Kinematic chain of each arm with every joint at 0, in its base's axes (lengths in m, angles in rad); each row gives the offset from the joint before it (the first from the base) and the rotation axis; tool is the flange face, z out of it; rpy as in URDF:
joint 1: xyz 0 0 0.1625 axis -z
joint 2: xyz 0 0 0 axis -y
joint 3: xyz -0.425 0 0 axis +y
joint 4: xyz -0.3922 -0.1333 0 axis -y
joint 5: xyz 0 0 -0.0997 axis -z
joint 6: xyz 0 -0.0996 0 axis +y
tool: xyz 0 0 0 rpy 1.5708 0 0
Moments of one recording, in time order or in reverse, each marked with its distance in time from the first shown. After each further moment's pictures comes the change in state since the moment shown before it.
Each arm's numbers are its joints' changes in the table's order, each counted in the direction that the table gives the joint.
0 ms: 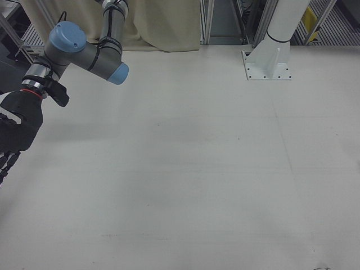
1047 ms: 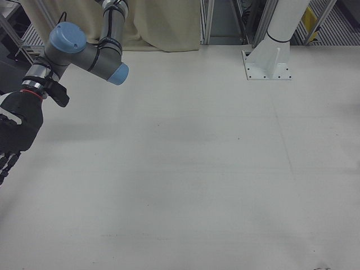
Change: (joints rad) left arm -0.443 -0.031 0.161 0.015 -0.008 -0.091; right arm 0.001 0.000 0.003 0.000 0.000 -0.001
